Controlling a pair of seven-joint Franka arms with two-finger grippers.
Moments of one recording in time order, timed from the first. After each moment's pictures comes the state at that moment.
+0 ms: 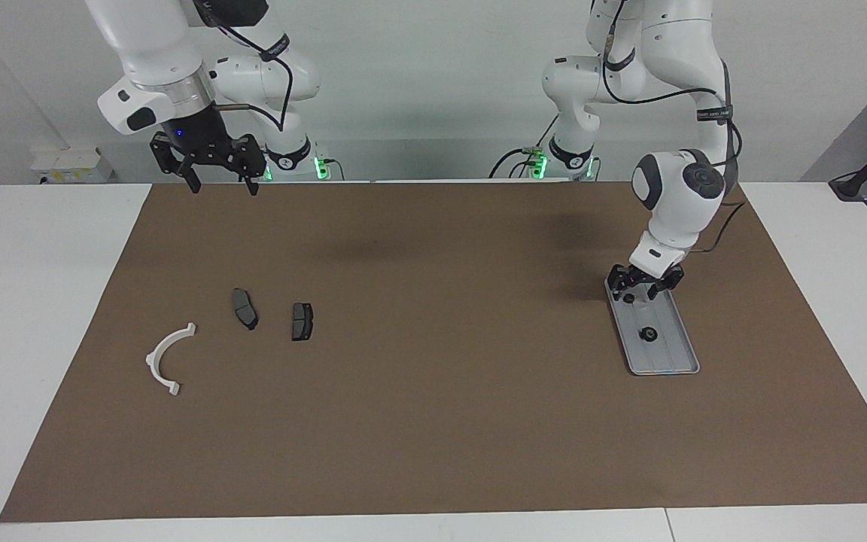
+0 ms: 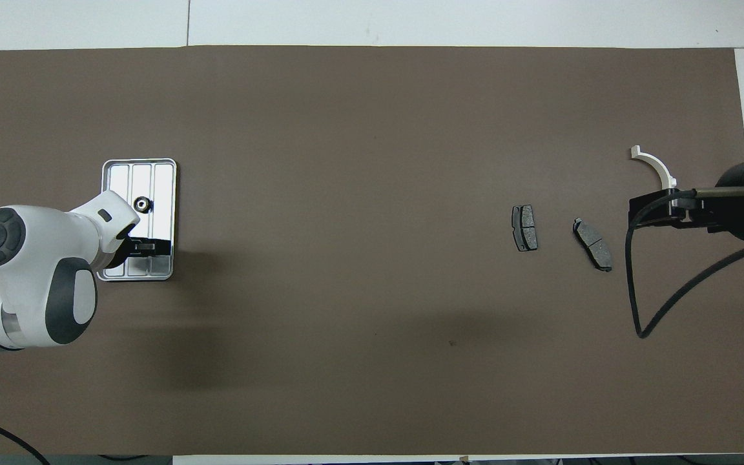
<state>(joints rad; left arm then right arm) -0.15 0.08 0.11 -2.34 -0.02 2.49 0.06 0.01 -0.10 0.09 -1.68 0.01 1.57 0.17</state>
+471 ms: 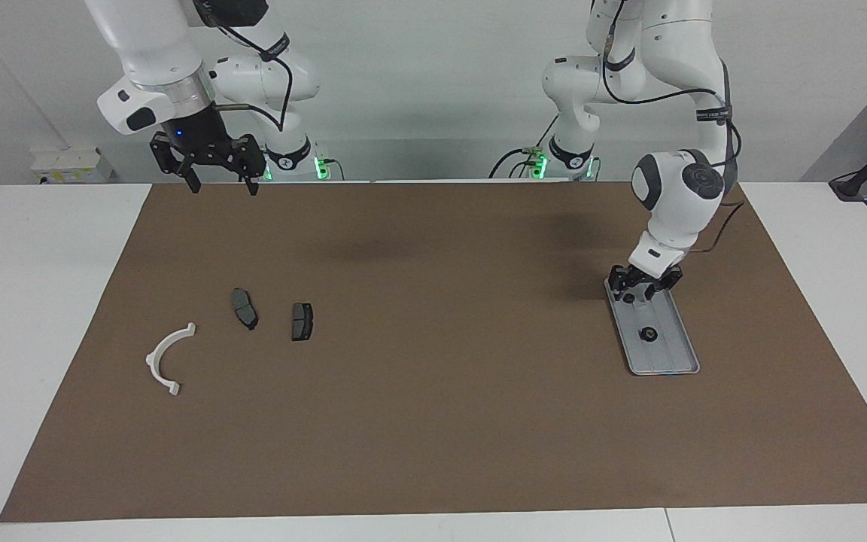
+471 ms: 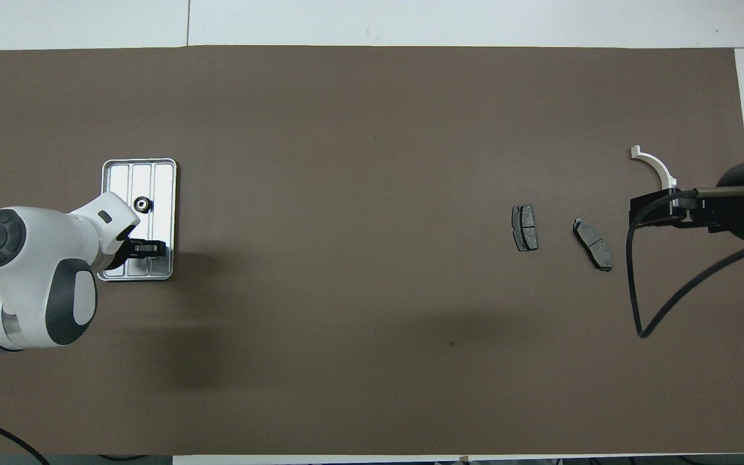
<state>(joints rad) -0.15 0.08 0.12 -2.35 -0.02 2.49 0.06 0.00 -0.10 0.08 -1.68 0.01 1.57 0.17</state>
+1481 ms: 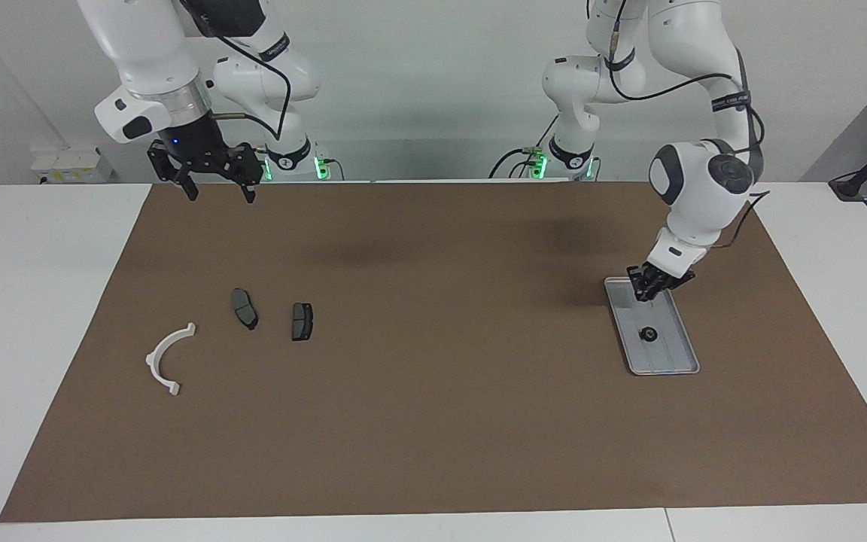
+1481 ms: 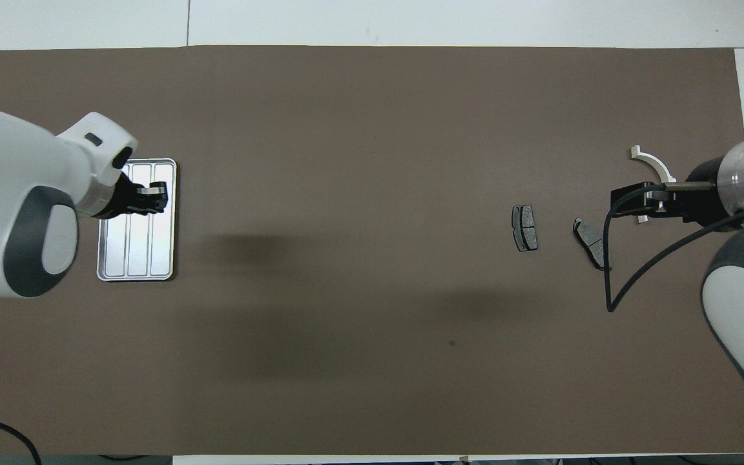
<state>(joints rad) -0.35 0.08 0.11 -1.93 -0.02 2.05 -0.35 -0.01 -0.09 0.08 -1.83 0.01 1.77 0.17</state>
